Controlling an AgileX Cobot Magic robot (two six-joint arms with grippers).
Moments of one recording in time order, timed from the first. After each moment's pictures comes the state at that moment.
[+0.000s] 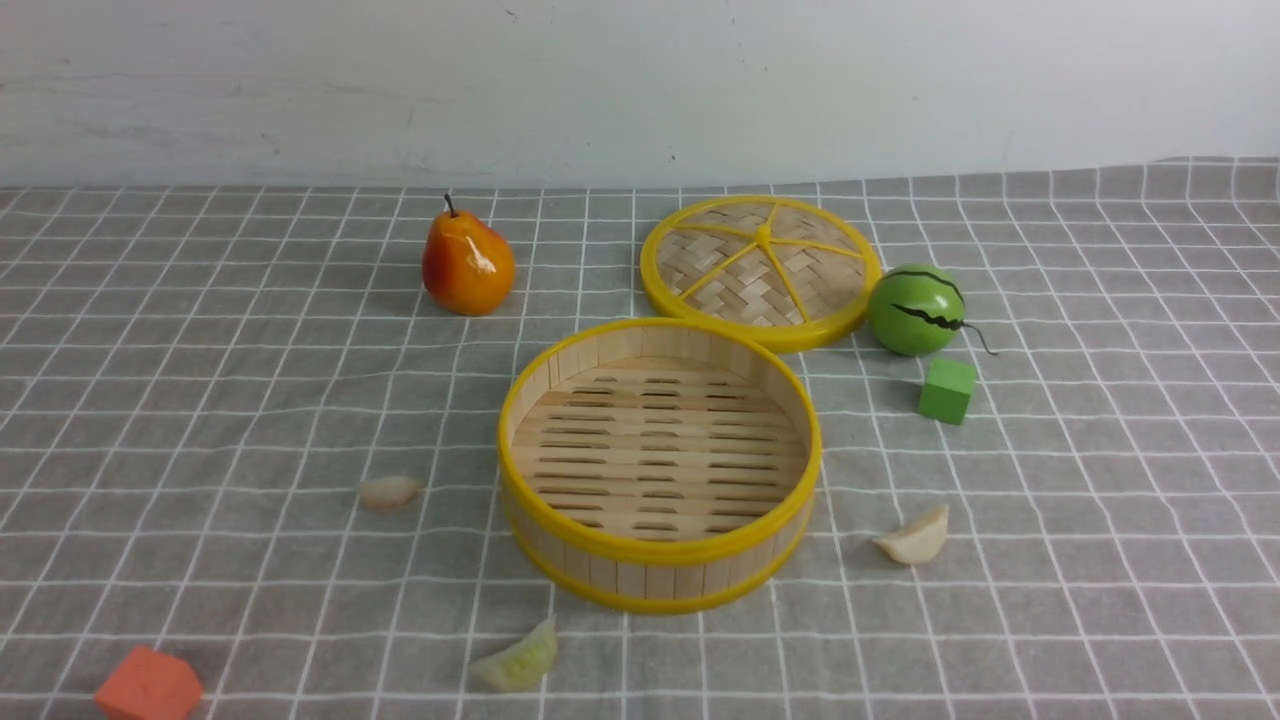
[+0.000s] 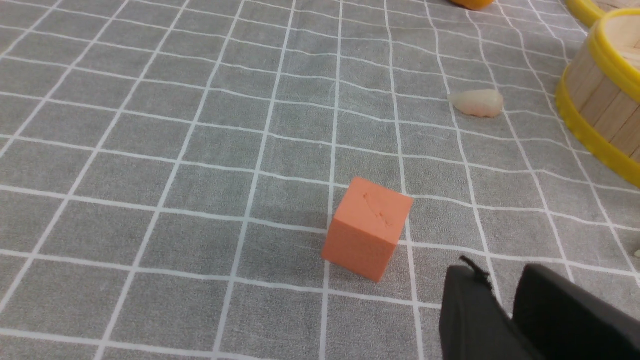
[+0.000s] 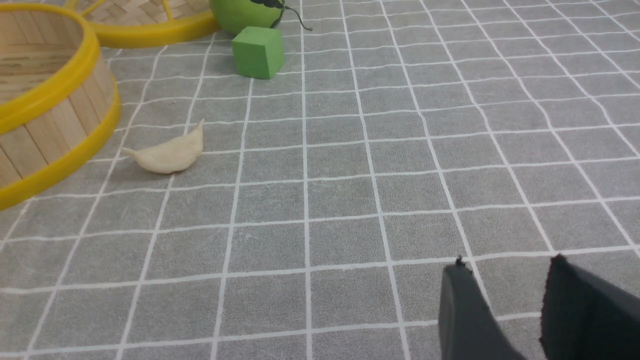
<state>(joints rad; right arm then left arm) -0.07 -0.01 0.02 0.06 0.38 0.04 -0.02 -0.01 0.03 -0.01 0.38 -0.19</state>
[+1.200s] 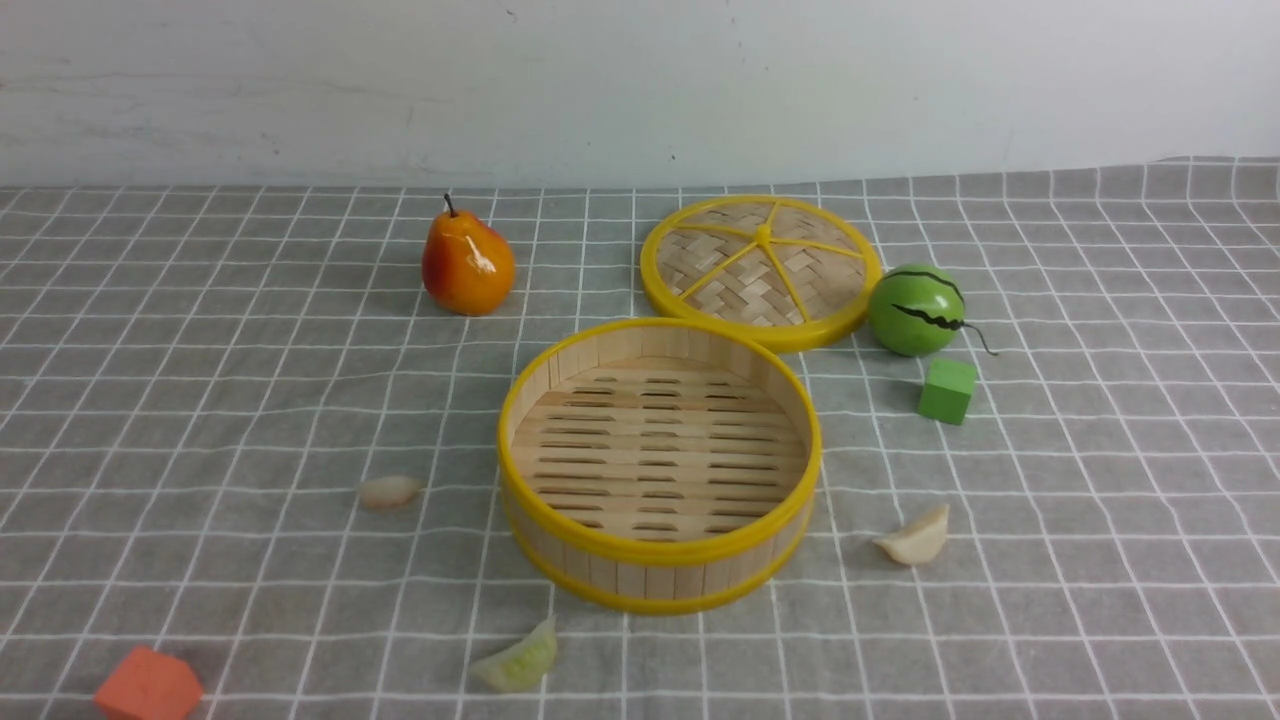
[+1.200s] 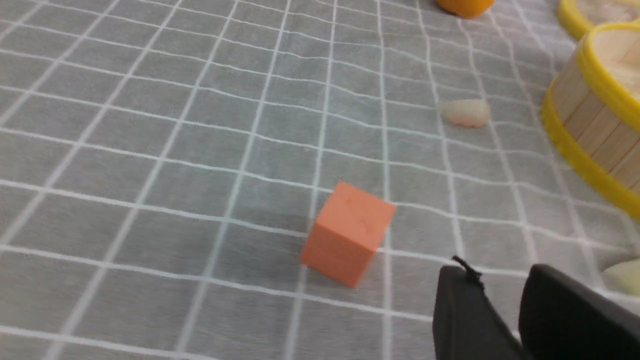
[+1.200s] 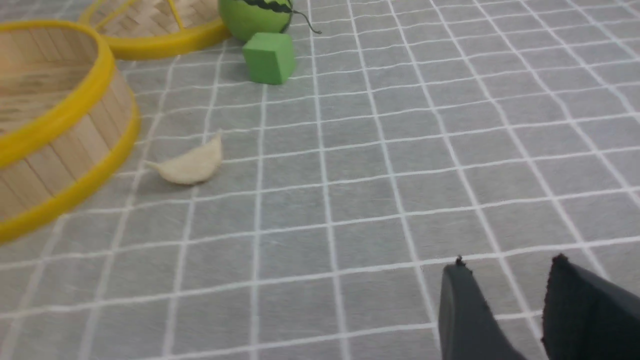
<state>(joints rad) -0.07 -0.01 0.02 0.19 0.38 0.06 -0.02 -0.01 0.03 -0.09 0.36 -0.22</state>
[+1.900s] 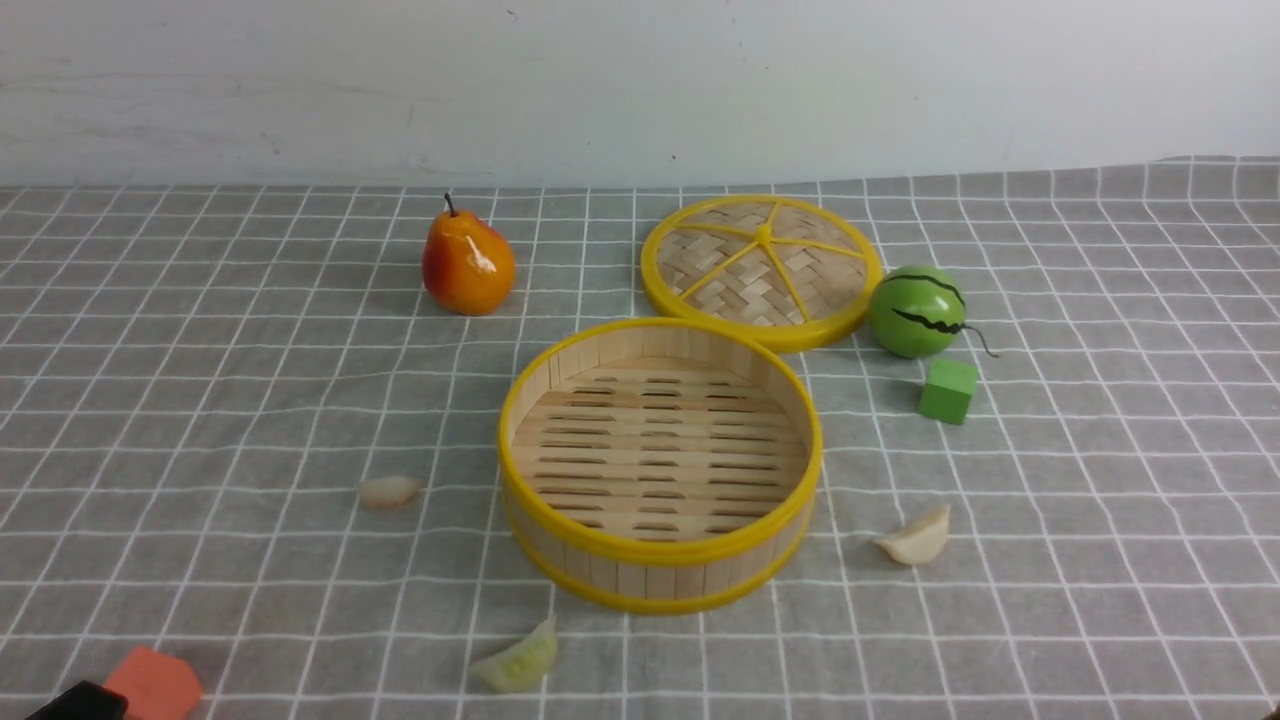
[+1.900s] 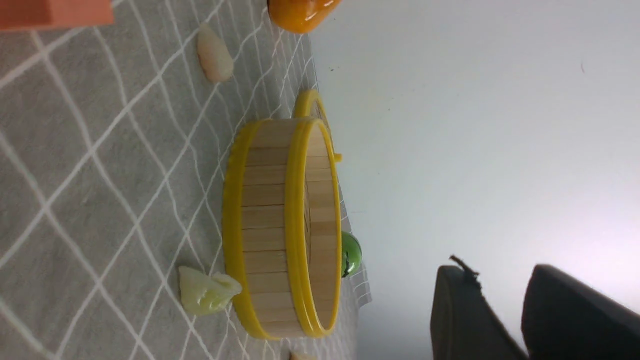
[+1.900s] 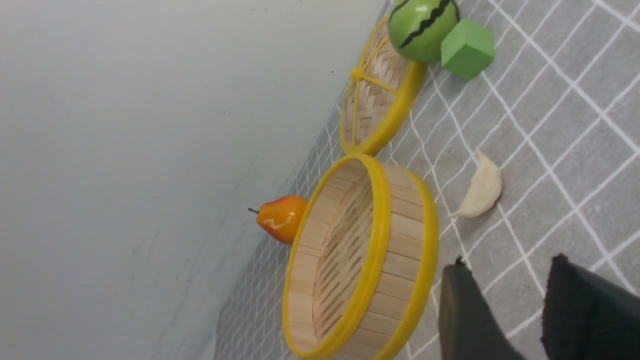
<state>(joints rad) -0.07 -0.01 0.01 0.99 0.36 0.16 -0.02 -0.01 0.00 -0.95 0.26 -0.46</state>
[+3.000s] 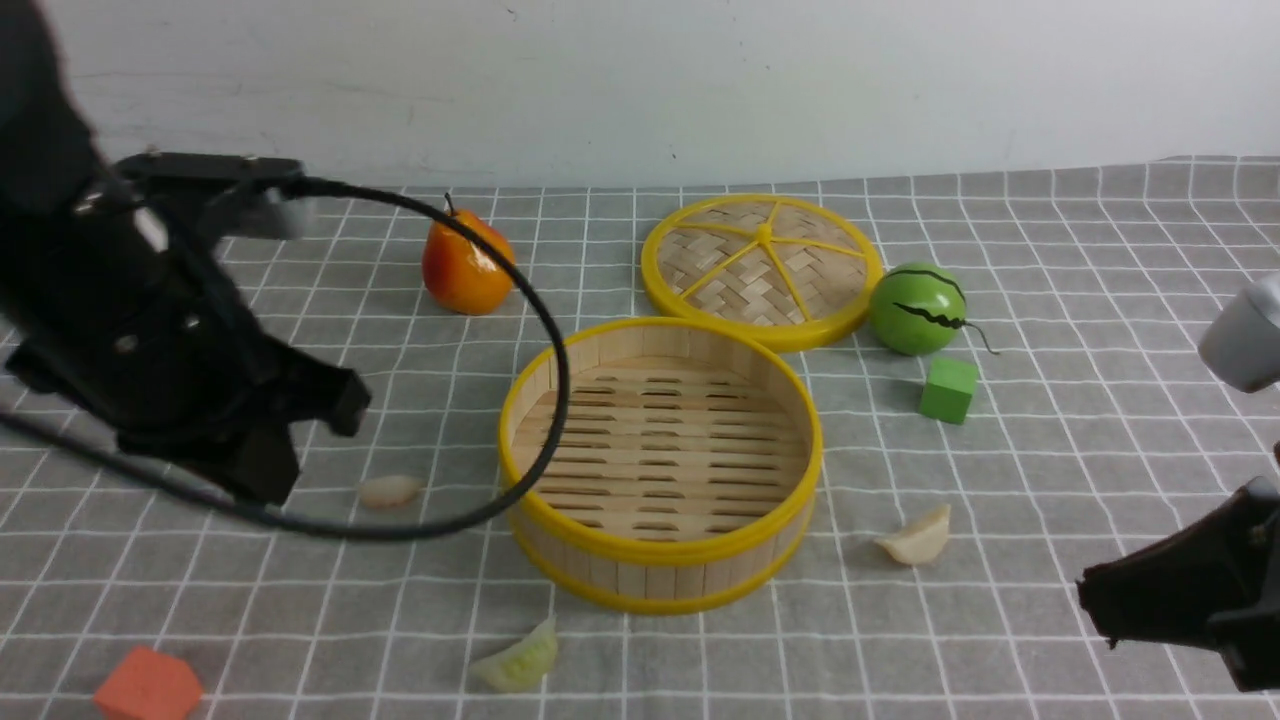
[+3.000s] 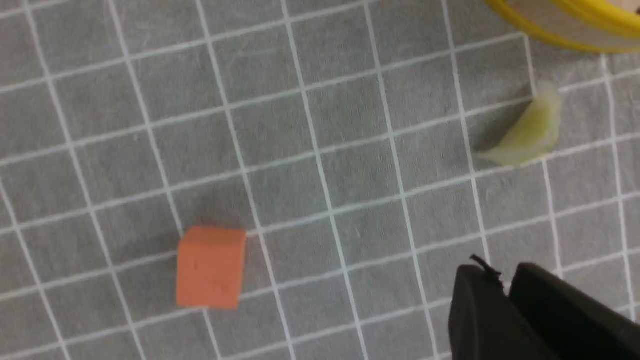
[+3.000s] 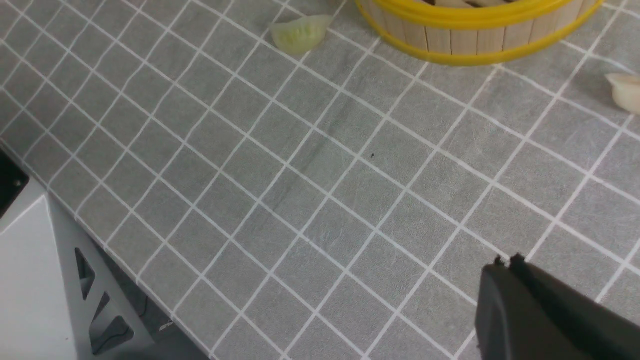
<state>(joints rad) 0.19 0.99 -0.90 0.60 1.05 -0.50 -0.30 1.51 -1.36 -0.04 1.23 -0.07</state>
